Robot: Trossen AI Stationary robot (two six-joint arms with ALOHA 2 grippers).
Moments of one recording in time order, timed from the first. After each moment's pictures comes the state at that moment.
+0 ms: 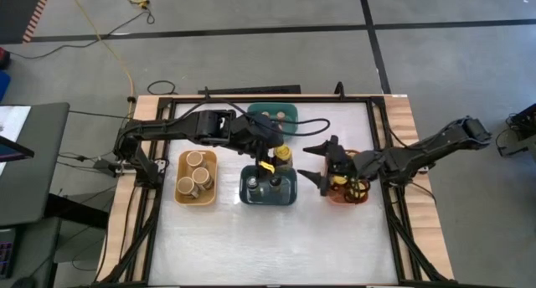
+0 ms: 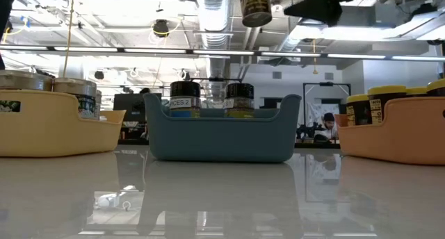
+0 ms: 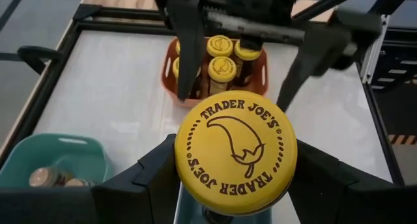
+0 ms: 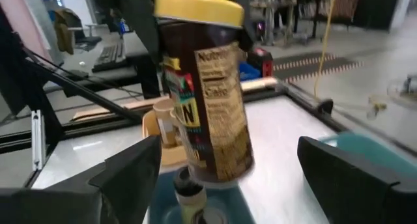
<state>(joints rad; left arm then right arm) -0.04 1.75 1.99 -0.87 -0.08 -0.08 0.29 1.08 0.68 0.27 0.54 0.17</state>
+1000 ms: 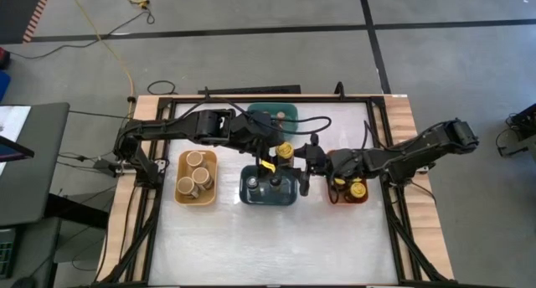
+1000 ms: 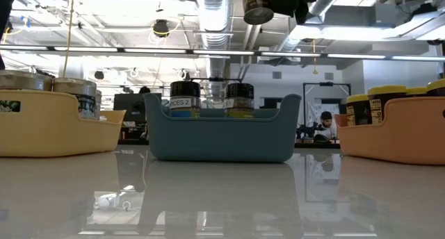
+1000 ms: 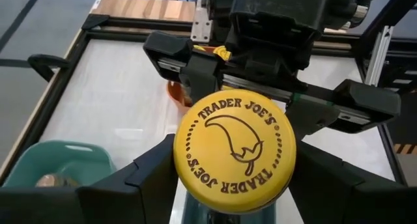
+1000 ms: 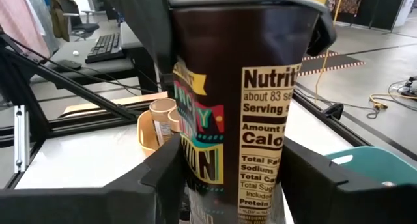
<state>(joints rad) -0.04 1.75 1.99 -0.84 -0.09 -0.08 0.21 1.30 0.83 0.32 0.46 0.13</state>
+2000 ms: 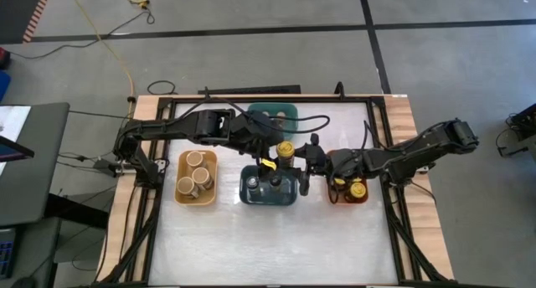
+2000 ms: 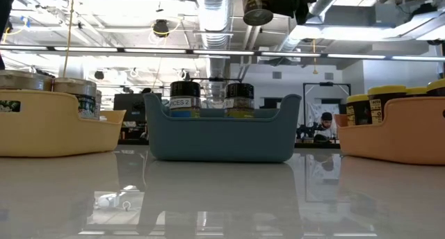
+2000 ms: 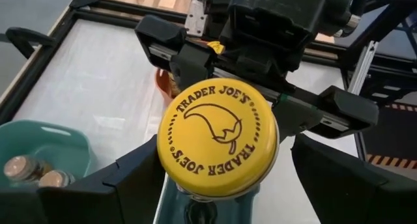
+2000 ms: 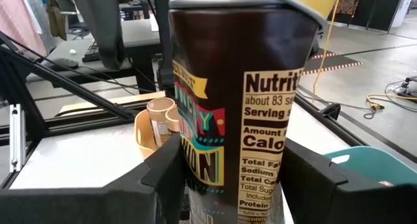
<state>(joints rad) -0.04 1.75 1.99 -0.85 -0.05 -0.20 0.21 1.30 0.83 0.32 0.47 0.12</state>
